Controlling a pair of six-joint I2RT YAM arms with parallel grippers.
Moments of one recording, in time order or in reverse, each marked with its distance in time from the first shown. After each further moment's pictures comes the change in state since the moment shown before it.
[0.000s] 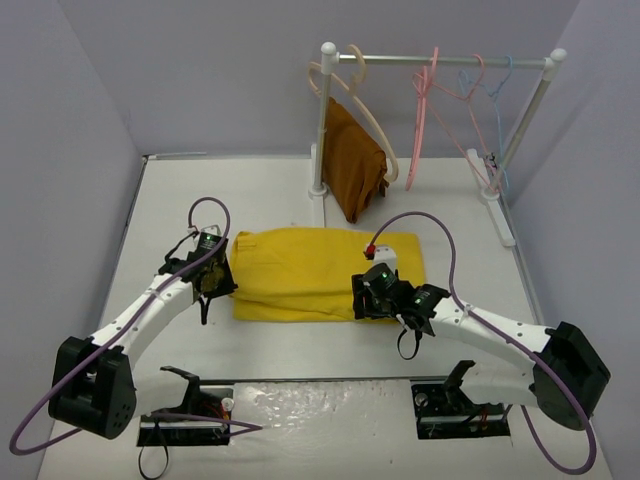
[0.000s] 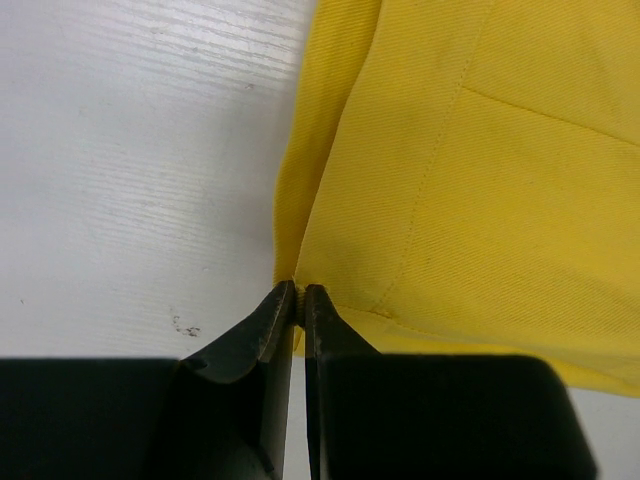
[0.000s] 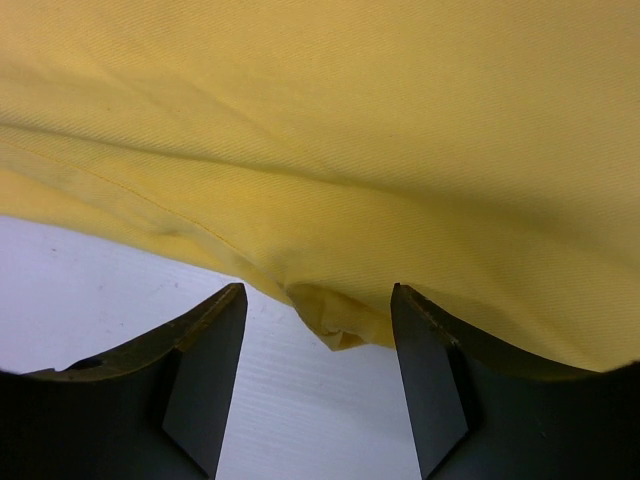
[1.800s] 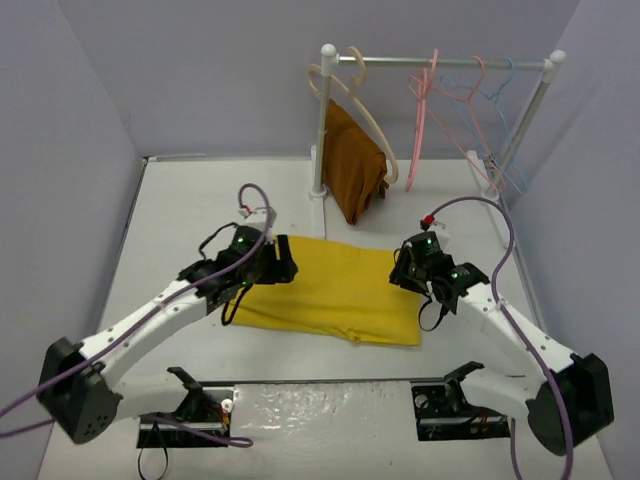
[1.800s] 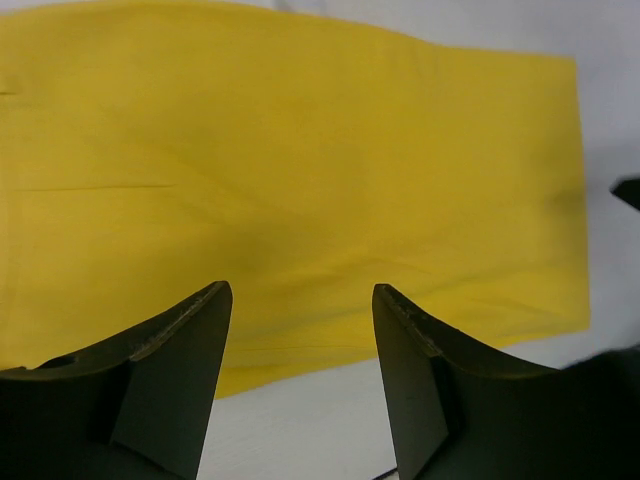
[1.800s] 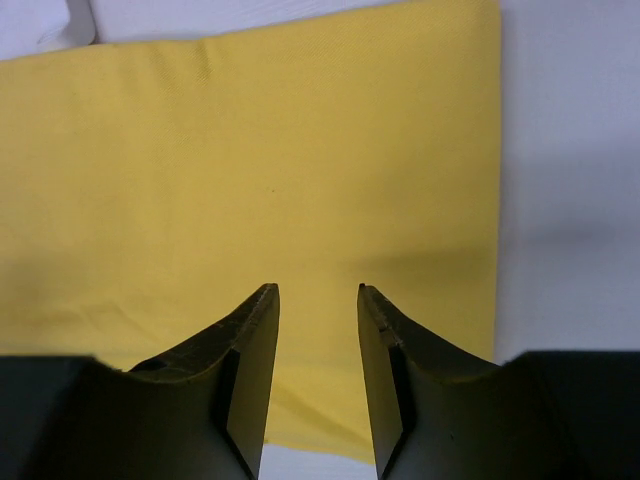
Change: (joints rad) left arm -0.384 -0.002 0.135 0.239 0.077 -0.006; right arm -0.389 -0.063 0.129 -0.160 -0.096 0.104
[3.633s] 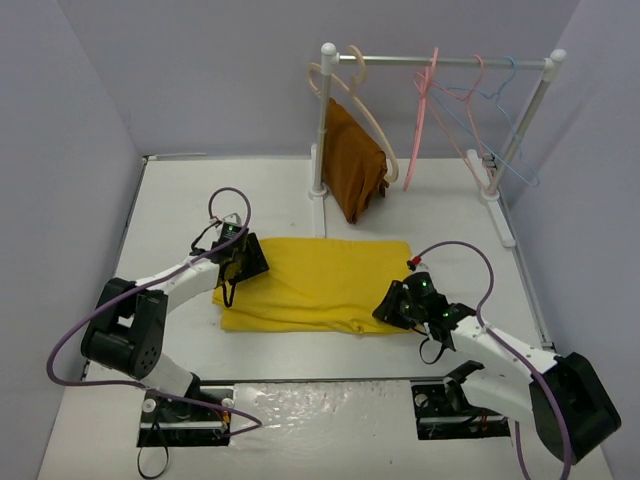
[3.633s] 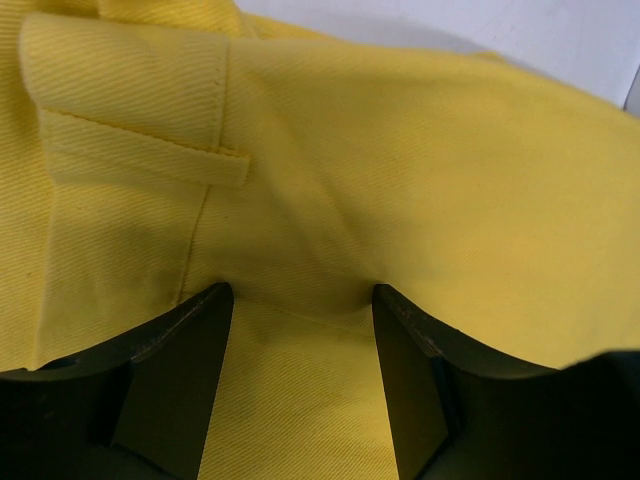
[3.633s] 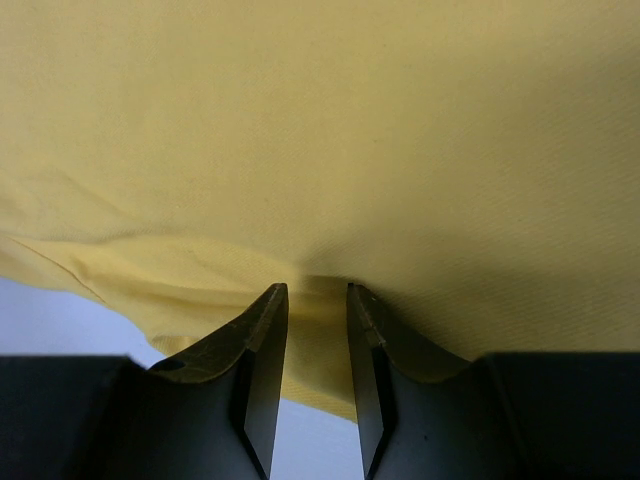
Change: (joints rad) left arm 0.355 0.325 -0.094 0.172 0.014 -0.127; right arm 0.088 -0.095 -0.440 0.369 -0.215 0.136
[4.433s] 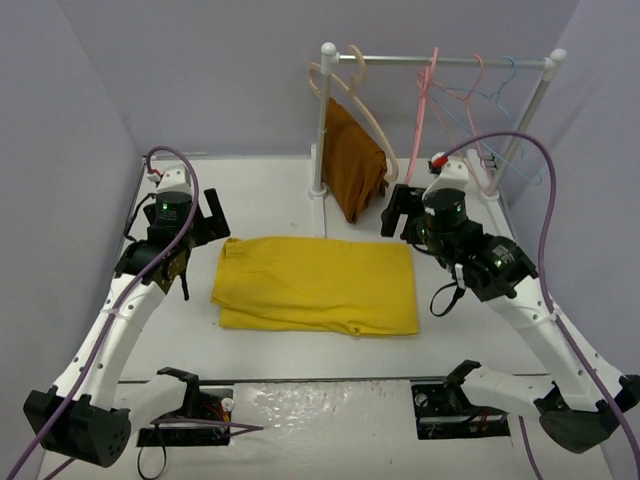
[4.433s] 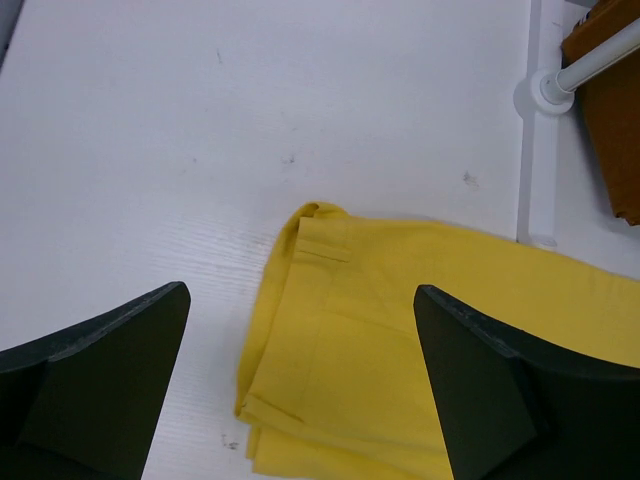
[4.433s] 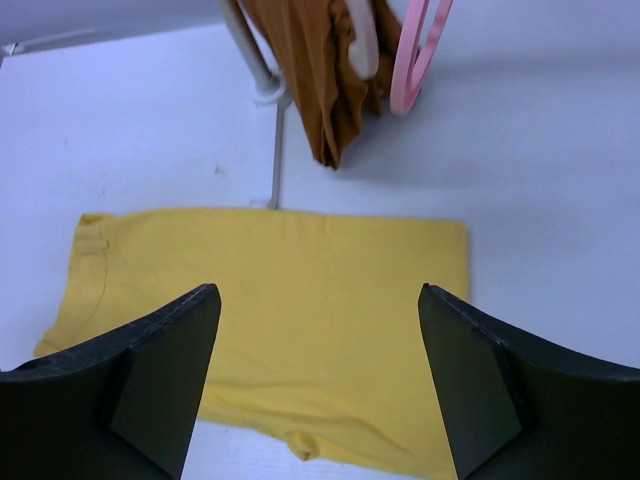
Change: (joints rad) left arm 0.092 -0.452 0.297 -0.387 -0.216 0.326; right arm 0.110 0.058 1.006 -0.590 0.470 -0.328
